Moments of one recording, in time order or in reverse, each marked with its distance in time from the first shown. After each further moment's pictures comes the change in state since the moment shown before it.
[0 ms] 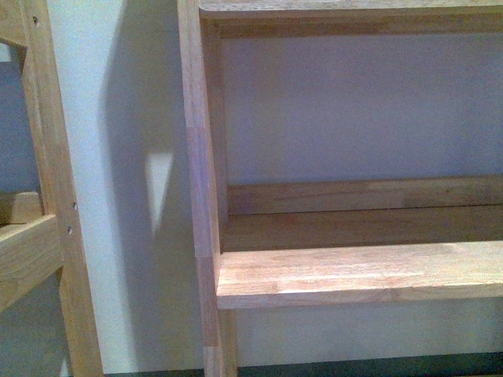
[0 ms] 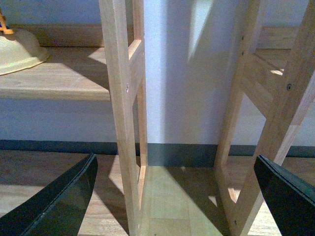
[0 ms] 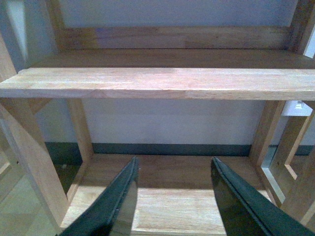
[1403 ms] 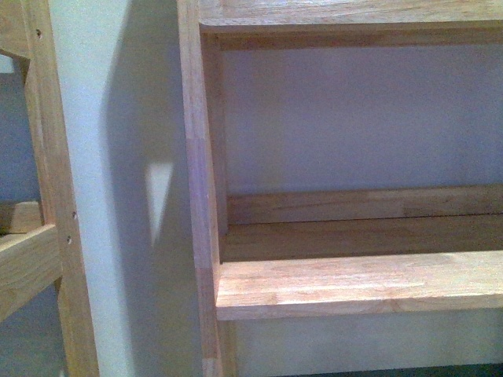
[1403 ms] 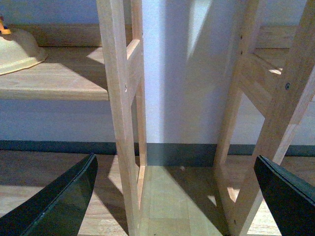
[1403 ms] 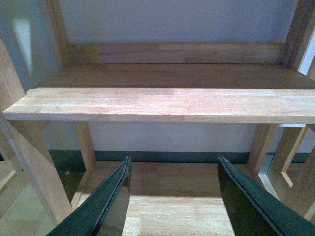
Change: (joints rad) left arm 0.000 0.000 0.000 0.000 0.001 0.000; right arm 0.004 0.140 0.174 -0.038 0.002 0.002
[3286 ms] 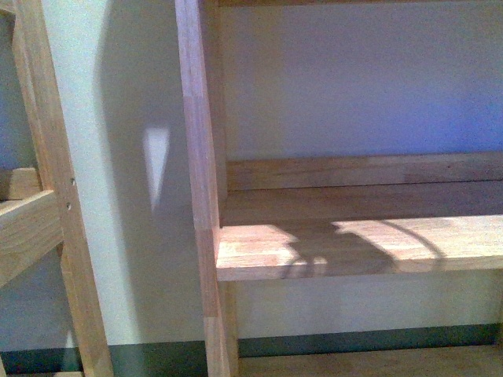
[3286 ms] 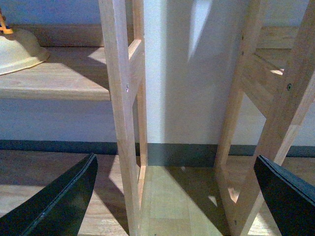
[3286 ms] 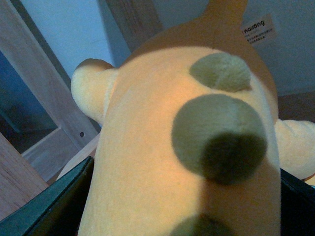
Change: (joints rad) left arm 0.000 0.000 0.000 0.000 -0.001 0.000; right arm 0.238 1.808 2.219 -0.260 -0.246 0.435
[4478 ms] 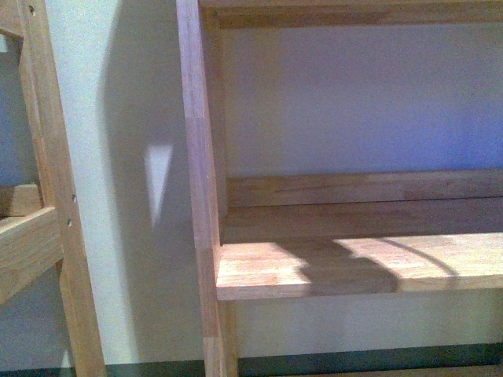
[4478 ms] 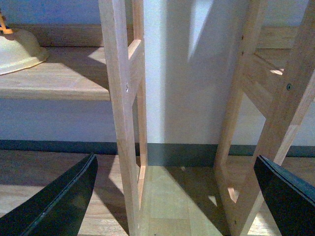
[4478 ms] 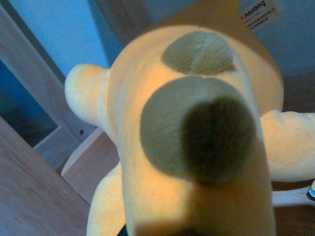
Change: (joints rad) left arm 0.000 0.000 0.000 0.000 0.000 0.000; right arm -0.011 -0.073 -0.084 -0.033 0.013 0.045
